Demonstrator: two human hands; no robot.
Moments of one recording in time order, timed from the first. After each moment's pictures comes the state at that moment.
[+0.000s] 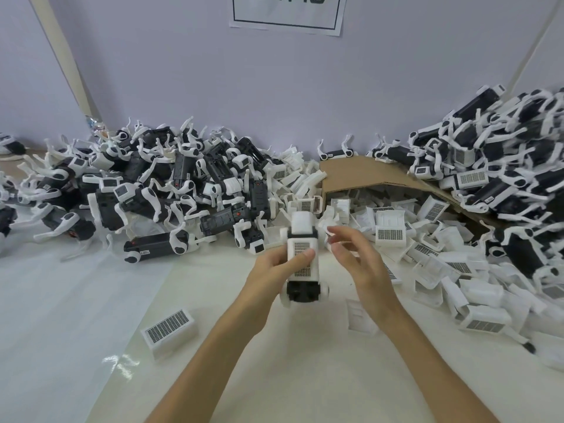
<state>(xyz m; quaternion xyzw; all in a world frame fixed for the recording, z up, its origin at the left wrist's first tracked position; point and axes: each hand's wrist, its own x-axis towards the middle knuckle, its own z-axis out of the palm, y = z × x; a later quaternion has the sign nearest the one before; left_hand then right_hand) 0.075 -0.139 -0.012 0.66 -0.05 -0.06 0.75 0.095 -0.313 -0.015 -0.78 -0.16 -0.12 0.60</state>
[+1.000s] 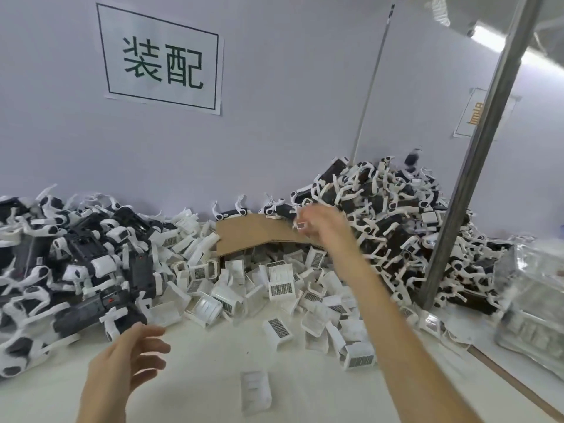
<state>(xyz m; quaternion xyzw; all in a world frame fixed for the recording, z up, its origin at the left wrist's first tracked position) 0.100 -0.126 -0.023 0.61 0.07 0.05 0.79 0.147 -0.425 0.125 -0.79 0.00 -0.21 0.57</state>
